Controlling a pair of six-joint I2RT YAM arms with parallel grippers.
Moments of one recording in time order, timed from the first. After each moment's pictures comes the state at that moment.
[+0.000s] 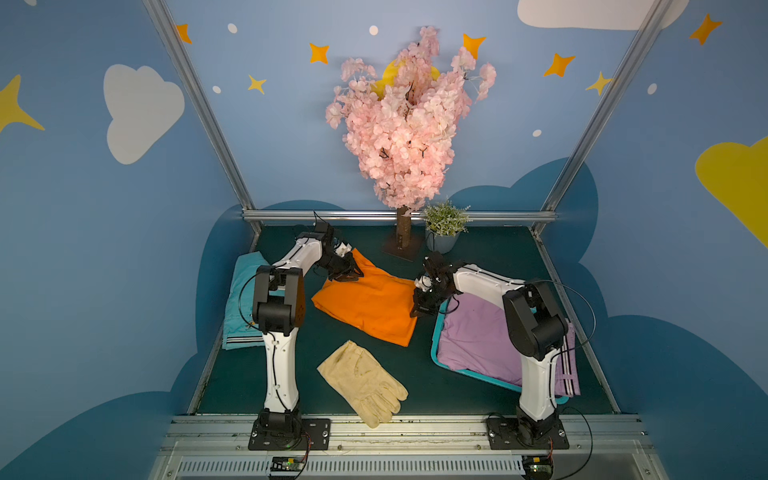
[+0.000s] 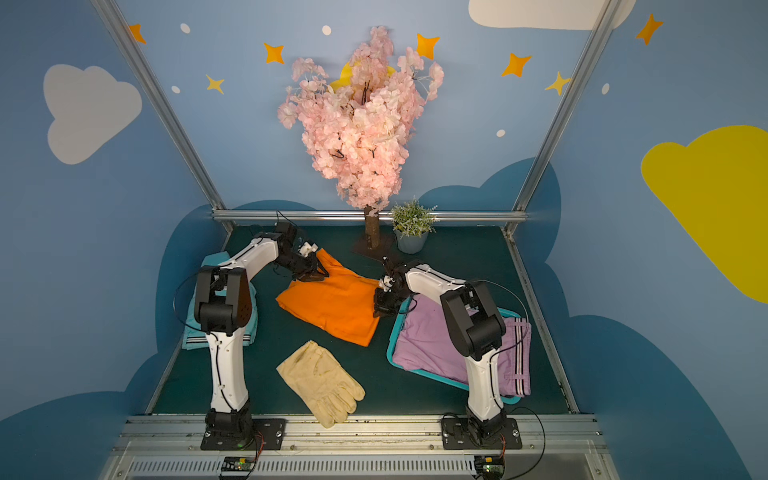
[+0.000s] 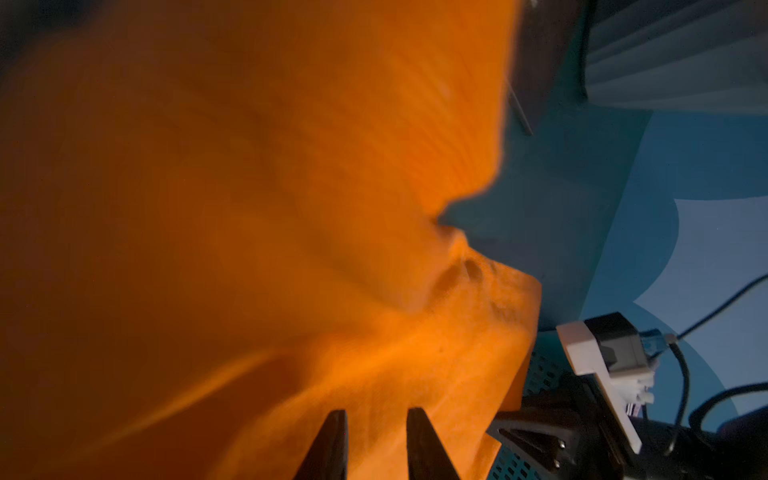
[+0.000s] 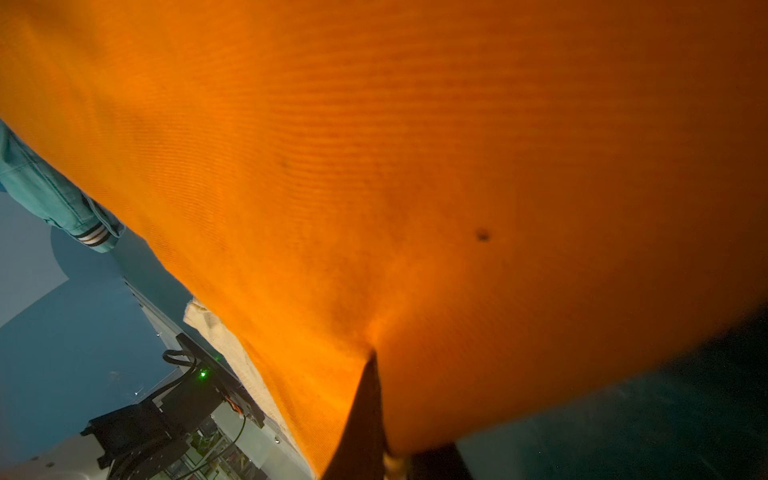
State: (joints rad) left arm -0.07 2.29 1.84 -0.91 0.68 -0.27; right arm 0.57 2.03 1.44 -0.78 -0.52 0.52
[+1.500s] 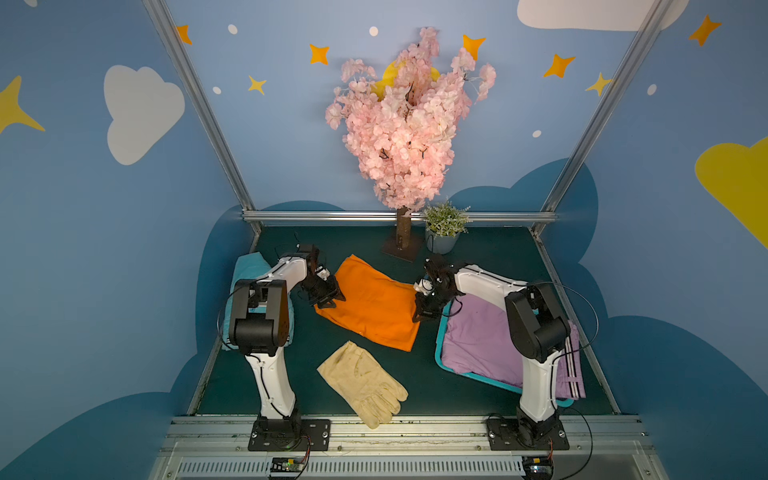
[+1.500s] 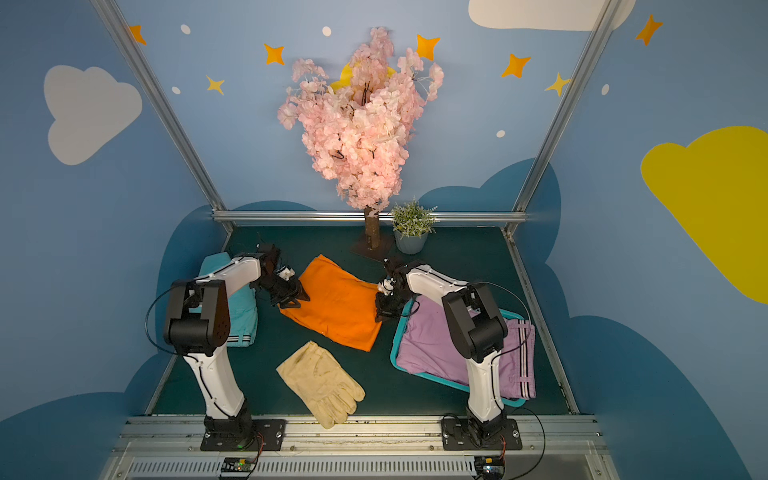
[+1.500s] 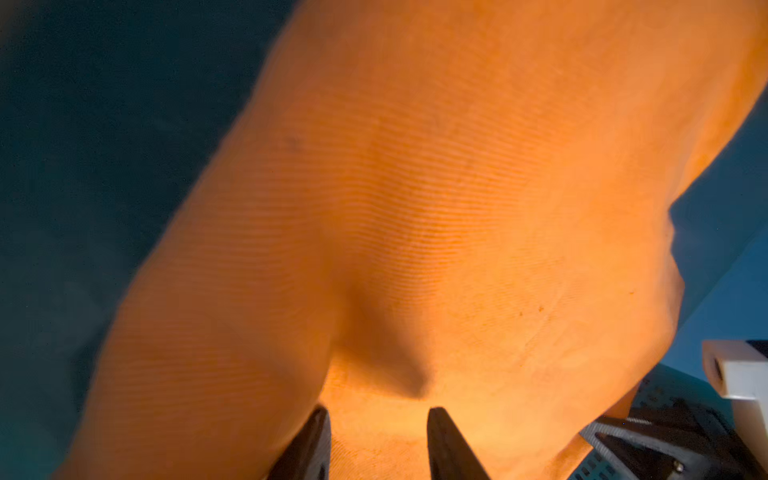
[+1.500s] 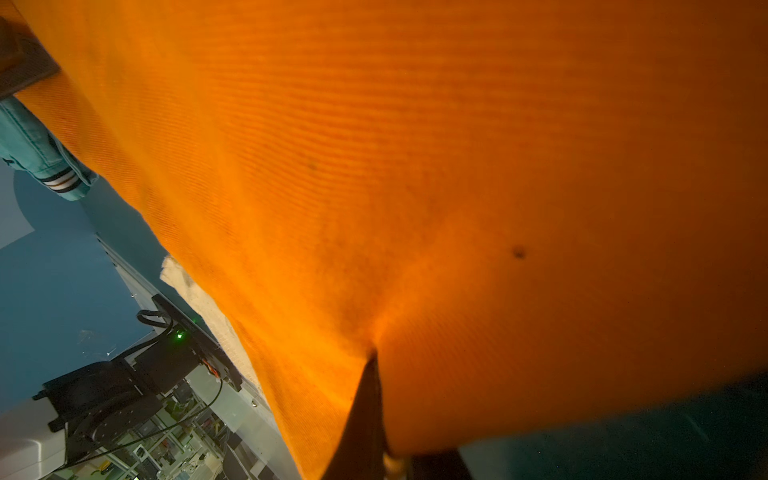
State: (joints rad) left arm -0.01 1.97 1.37 -0.86 0.46 -0.37; right arm 0.57 2.01 1.43 -0.85 -0.54 0.41
